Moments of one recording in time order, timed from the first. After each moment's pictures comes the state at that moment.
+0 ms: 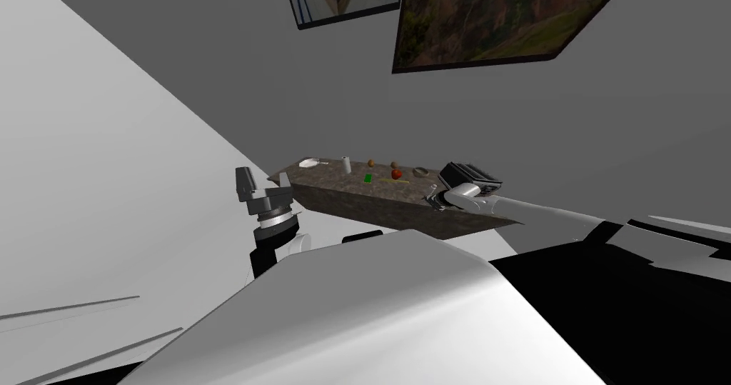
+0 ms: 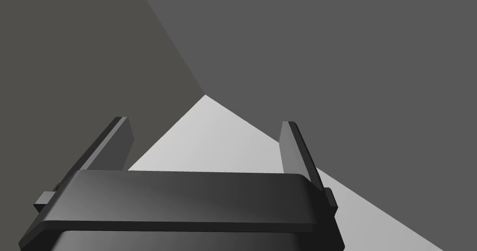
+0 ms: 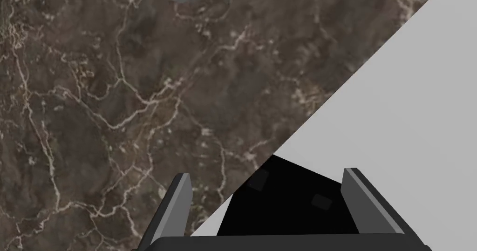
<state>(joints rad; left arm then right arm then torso) 0.53 0.00 -0.03 -2.39 0.00 -0.49 0.06 0.22 -1.44 0.30 -1.67 2.07 -0.84 0.13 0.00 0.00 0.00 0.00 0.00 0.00</state>
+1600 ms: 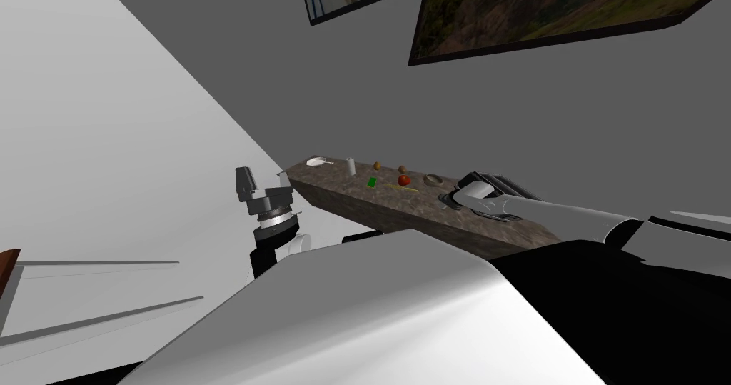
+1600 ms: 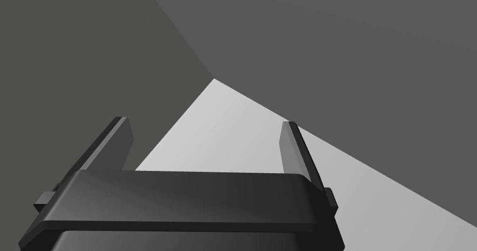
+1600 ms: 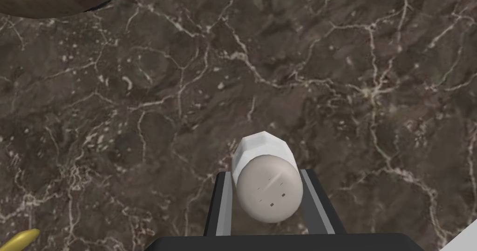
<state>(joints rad) 0.53 0.00 -0.03 -2.39 0.00 -0.49 0.06 0.26 -1.50 0.31 -1.56 2.25 -0.83 0.11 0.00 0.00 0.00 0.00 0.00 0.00</state>
